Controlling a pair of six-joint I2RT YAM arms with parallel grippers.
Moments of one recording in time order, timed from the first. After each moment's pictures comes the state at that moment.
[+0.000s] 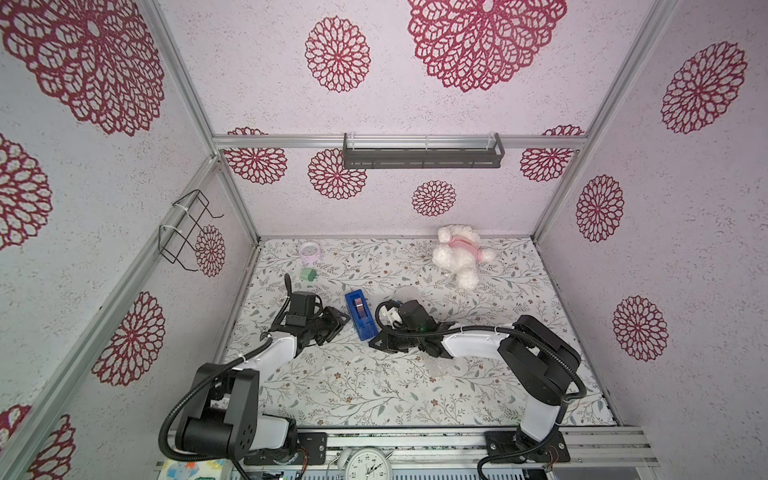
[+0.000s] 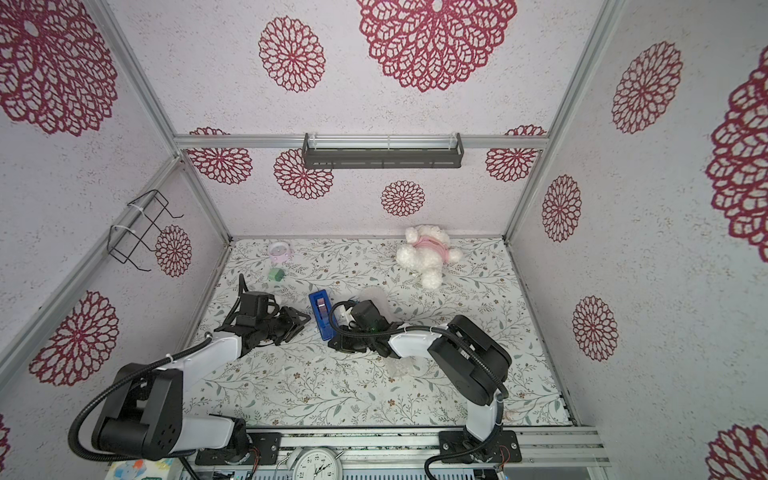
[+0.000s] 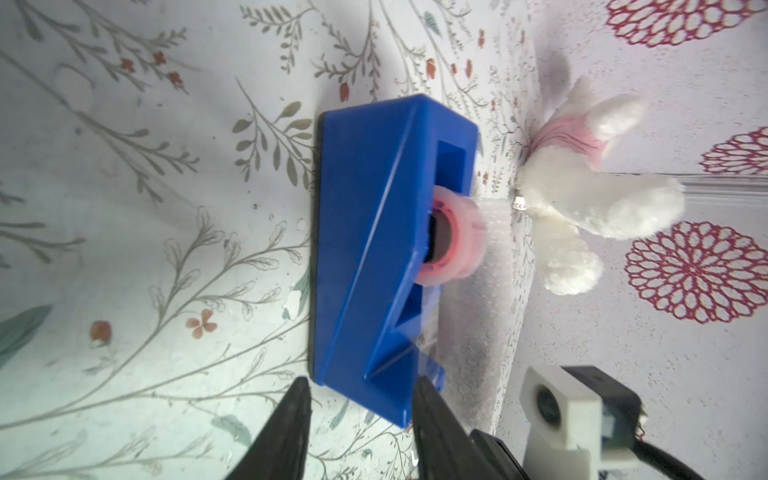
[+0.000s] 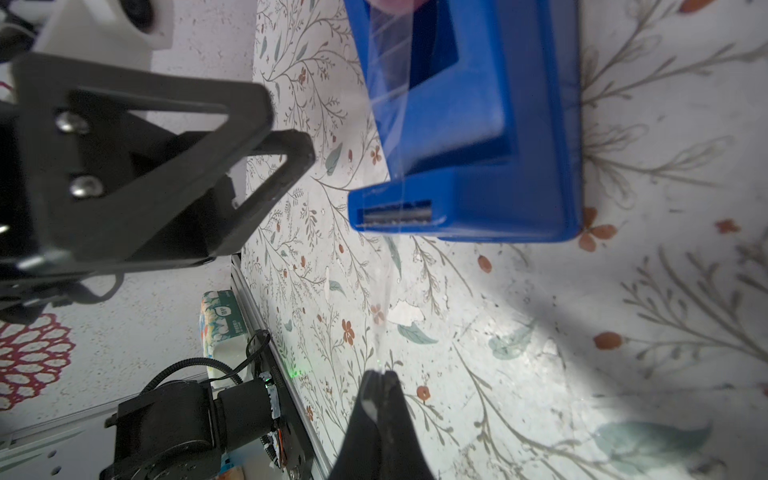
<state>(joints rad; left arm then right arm) -0.16 1.33 0.58 -0.04 0.46 -0.93 0.88 1.82 0.96 0.21 -0.47 0.91</state>
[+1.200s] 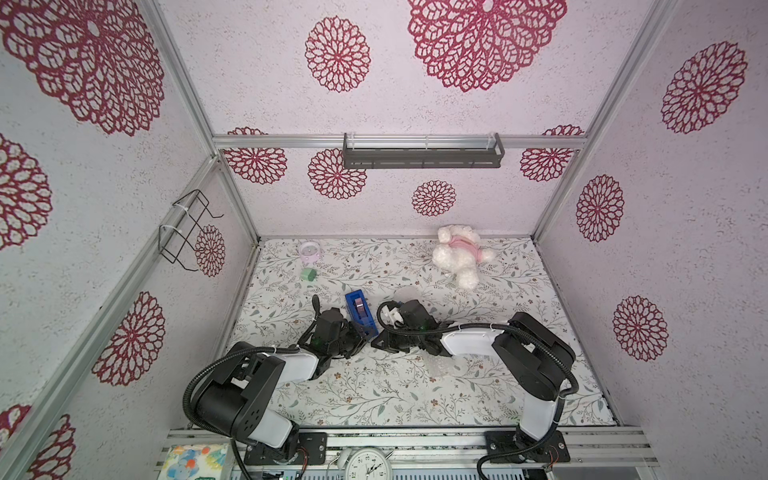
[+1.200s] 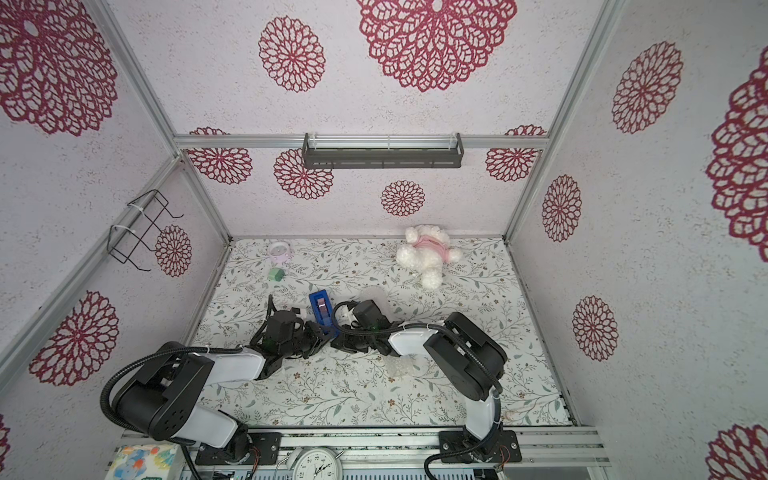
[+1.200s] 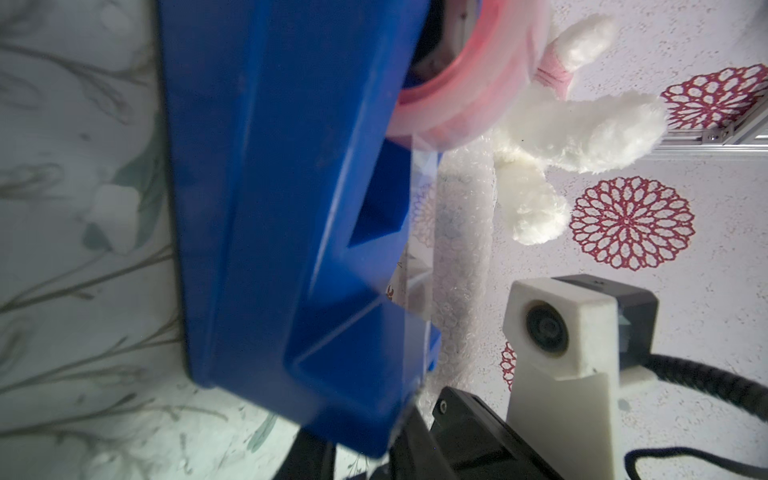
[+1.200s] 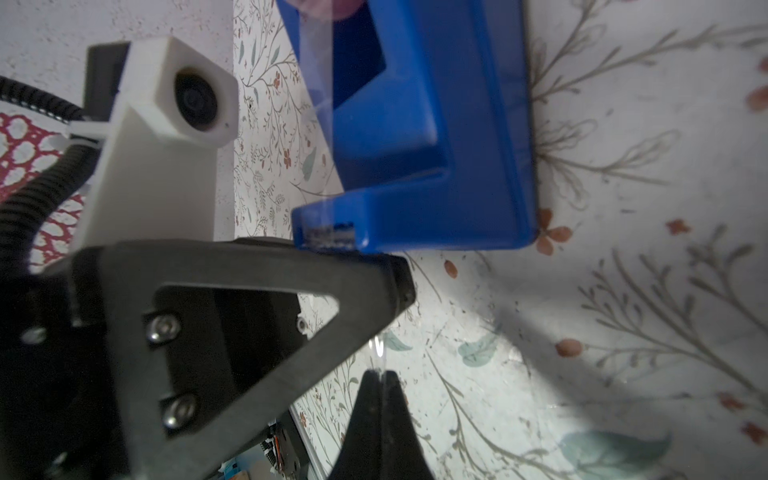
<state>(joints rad) -0.44 1.55 0.42 0.52 0.36 -1.22 0.86 1.86 0.96 0.21 -0.48 0.92</state>
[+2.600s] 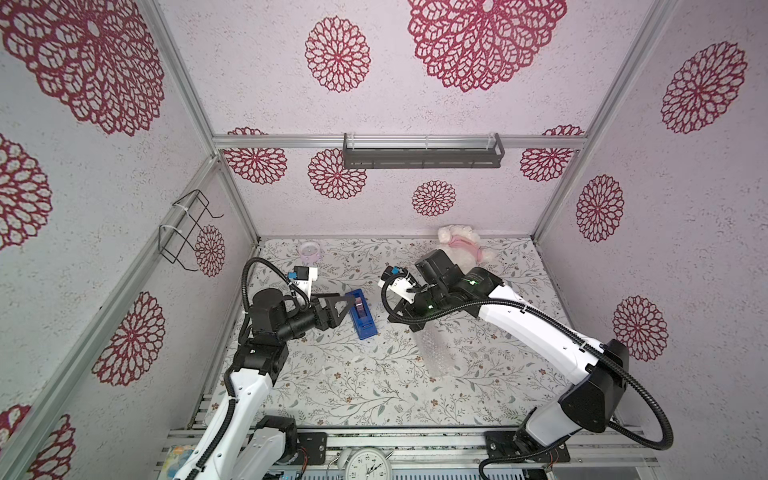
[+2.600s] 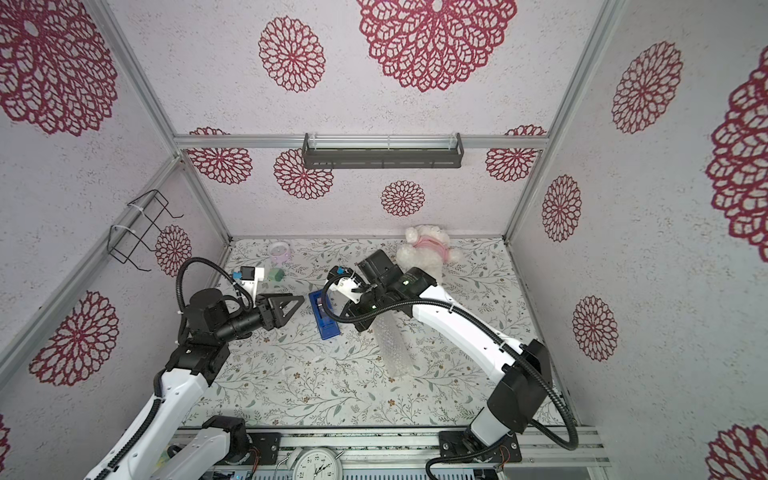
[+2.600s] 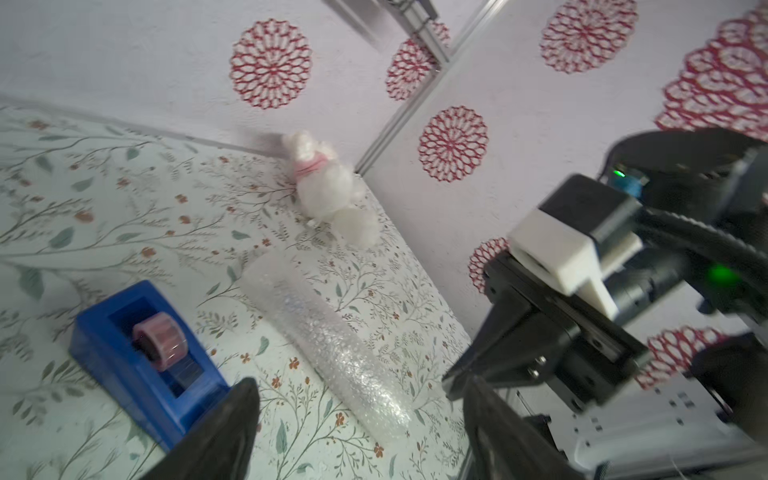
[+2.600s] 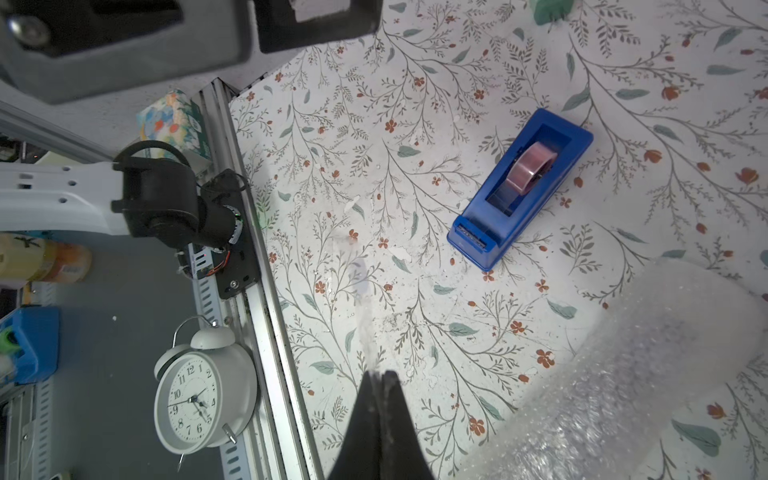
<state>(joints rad) -0.12 0.87 0.68 -0.02 0.81 -0.44 0.80 1.57 1.58 -0.91 -0.50 -0.14</state>
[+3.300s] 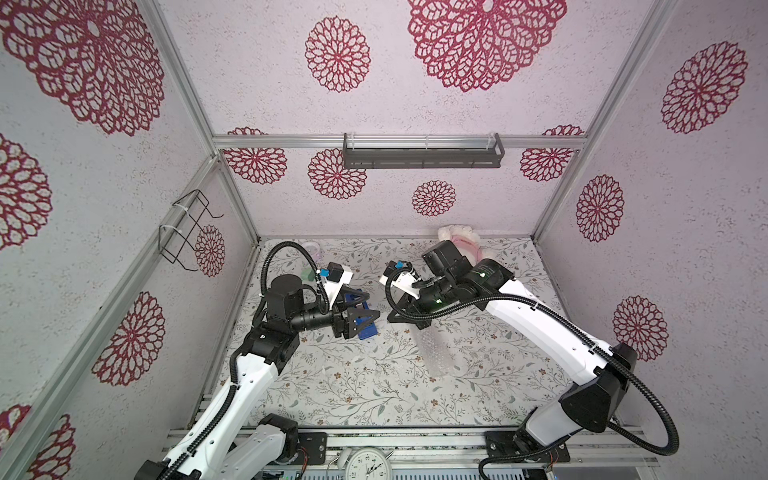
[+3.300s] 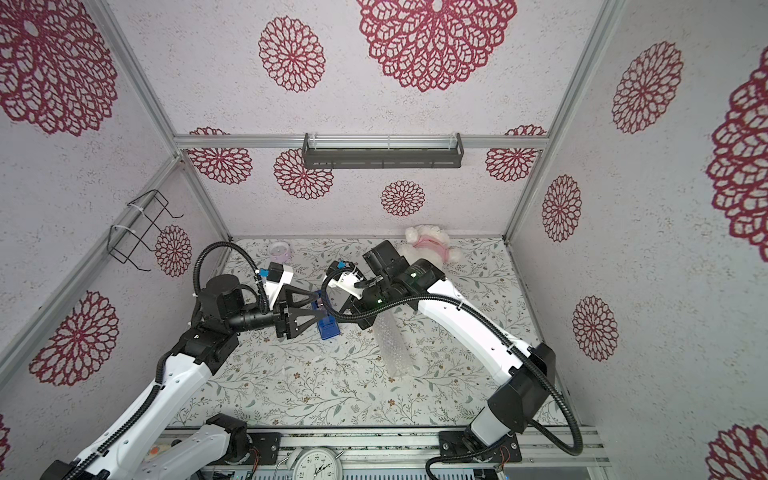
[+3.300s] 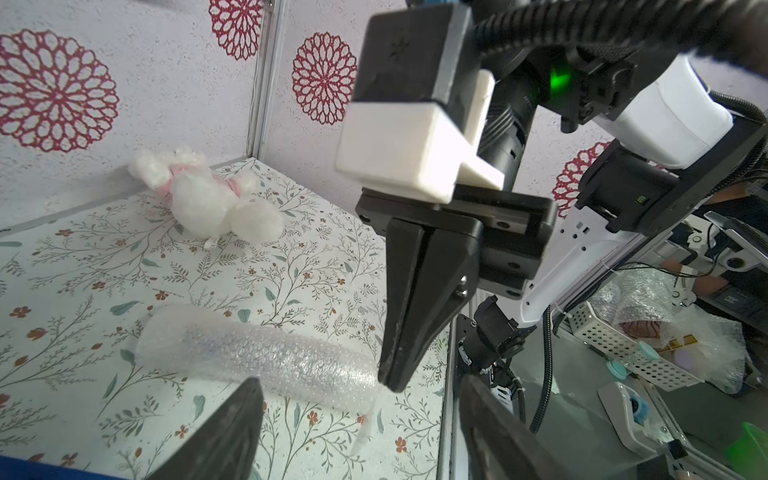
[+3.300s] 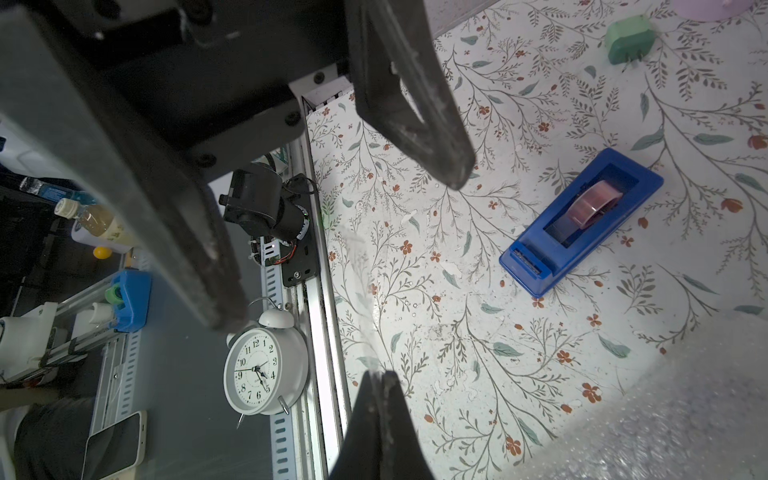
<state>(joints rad) -0.30 0.99 0.84 -0.11 0.94 -0.13 0.77 1.56 1.65 -0.97 -0.67 -0.18</state>
